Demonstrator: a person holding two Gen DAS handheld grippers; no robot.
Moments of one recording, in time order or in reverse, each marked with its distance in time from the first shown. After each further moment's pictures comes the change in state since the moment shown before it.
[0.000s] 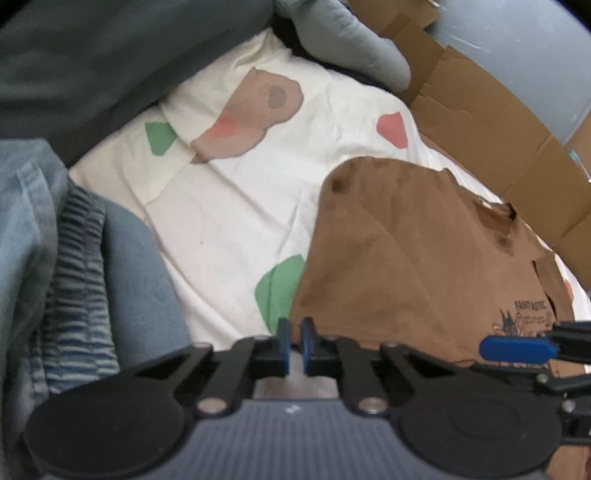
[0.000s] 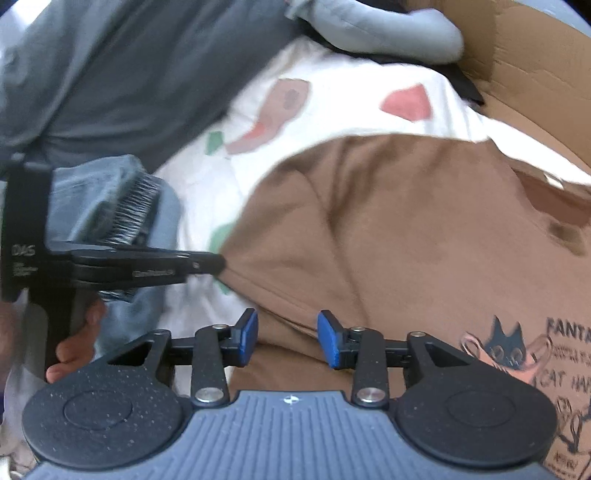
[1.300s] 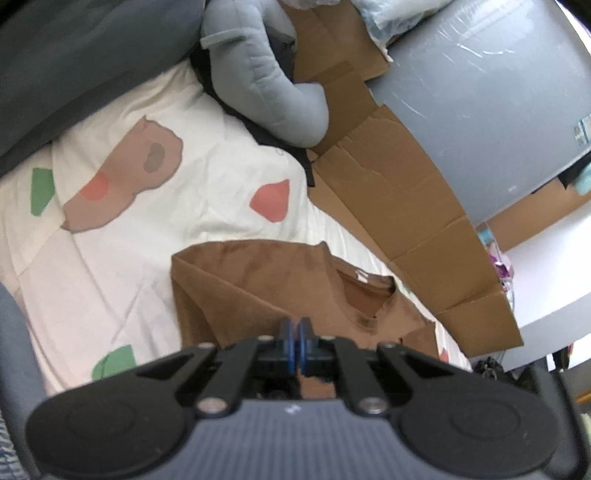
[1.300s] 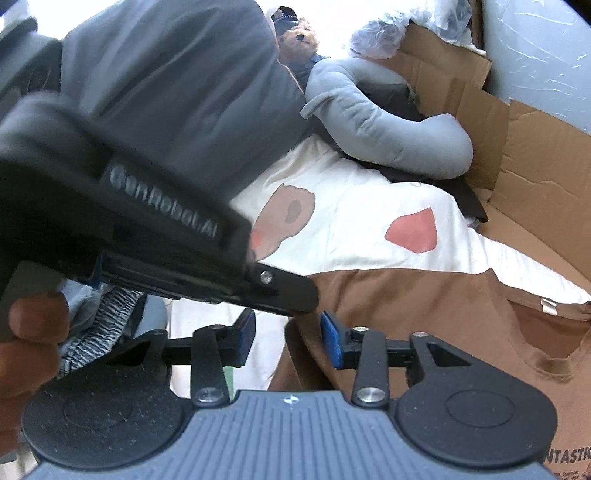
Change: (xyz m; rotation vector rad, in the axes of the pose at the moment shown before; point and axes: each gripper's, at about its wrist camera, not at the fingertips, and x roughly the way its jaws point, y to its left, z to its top) left arm -0.020 -0.054 0.090 -0.175 0.020 -0.340; right arm 0.010 0.011 0.060 -0.084 -0.257 -0.090
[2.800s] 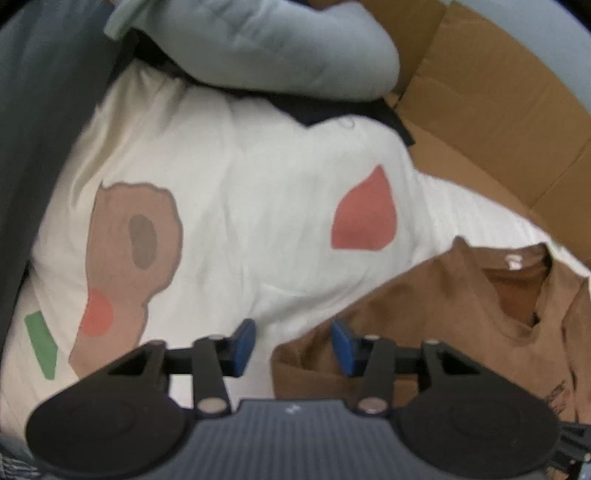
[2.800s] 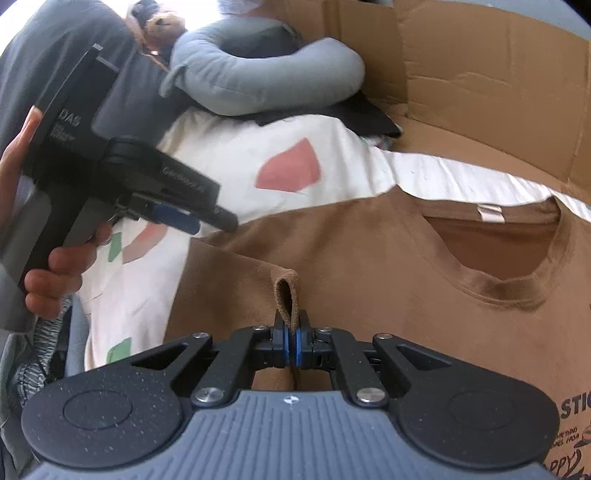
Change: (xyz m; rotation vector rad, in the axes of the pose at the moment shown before) left arm 0.143 -0.002 0.079 0.308 0.193 0.459; right arm 0.018 -0.121 -0.036 0.305 0.109 -0.051
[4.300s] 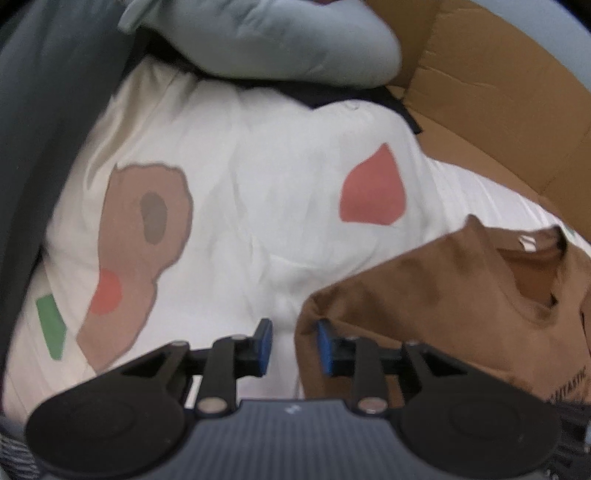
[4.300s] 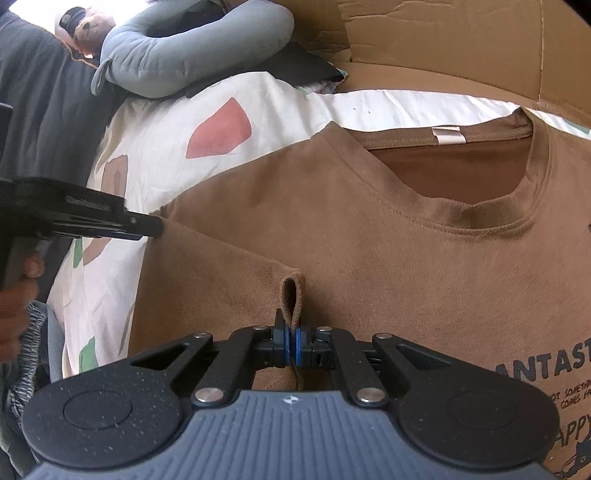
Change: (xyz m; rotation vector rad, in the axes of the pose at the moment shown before) left arm 0.000 -0.003 -0.026 -0.012 -0.039 0.038; right arm 0.022 -0.040 -0.017 0.181 0.085 -0.007
